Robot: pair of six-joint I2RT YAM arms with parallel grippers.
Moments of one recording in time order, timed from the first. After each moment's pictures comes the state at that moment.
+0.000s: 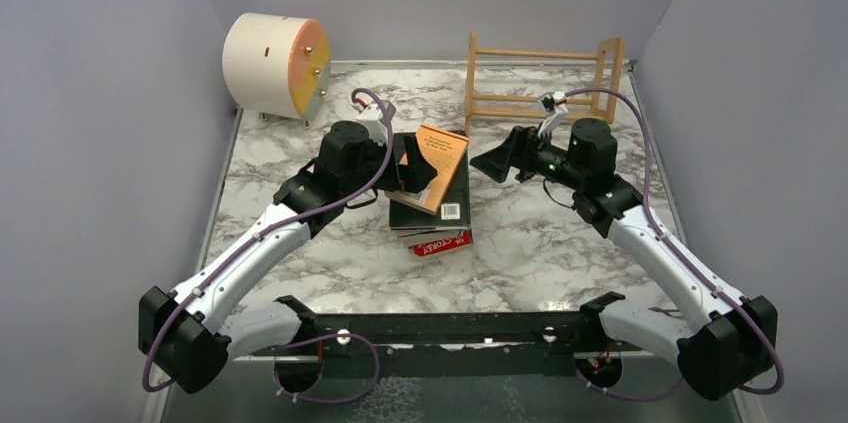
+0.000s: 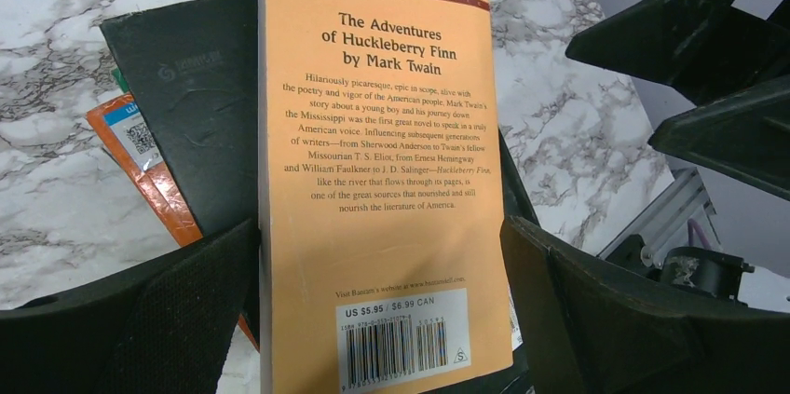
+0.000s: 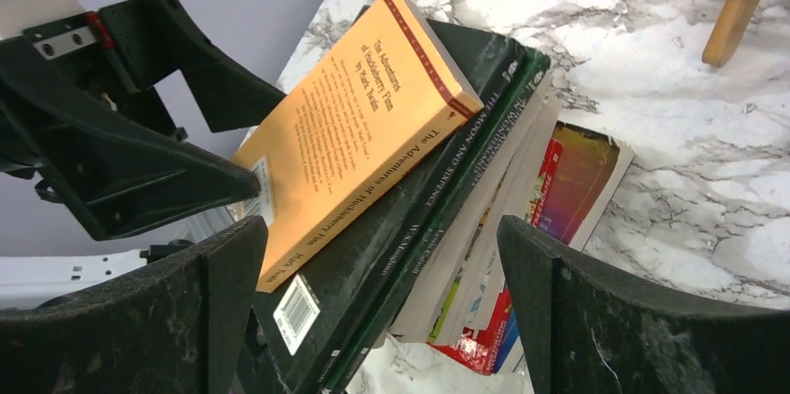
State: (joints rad) left arm -0.61 1.10 0.96 -0.29 0.16 -0.51; right arm 0.41 1.06 0.84 -0.01 -0.49 0.53
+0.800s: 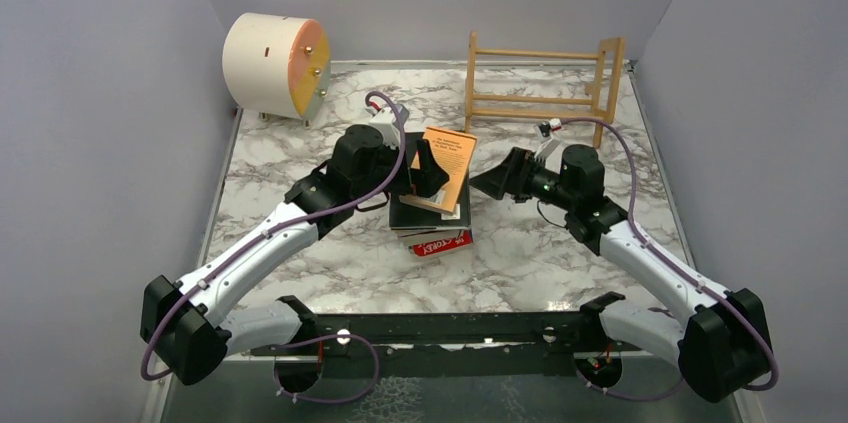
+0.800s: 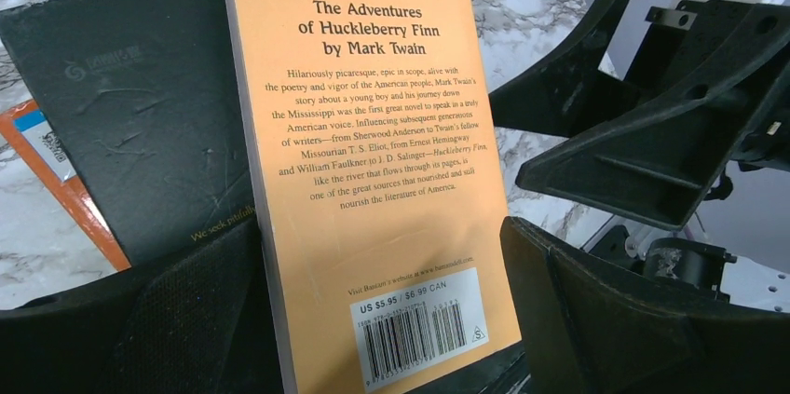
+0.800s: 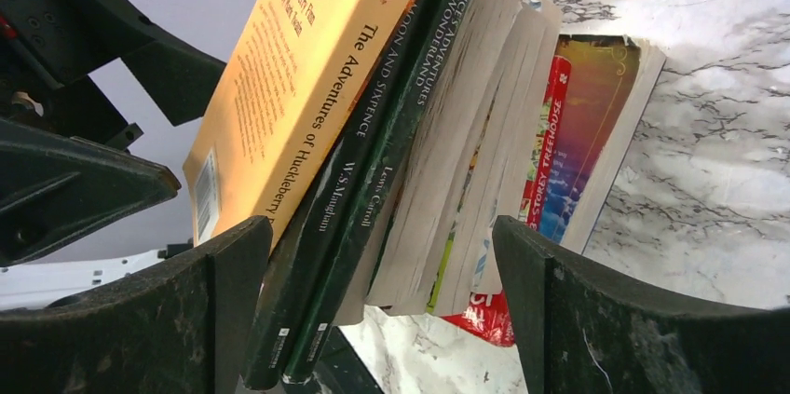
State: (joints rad) left arm -0.69 1.13 0.97 -0.27 0.13 -0.54; right arm 0.41 1.06 0.62 0.14 -0.49 0.69
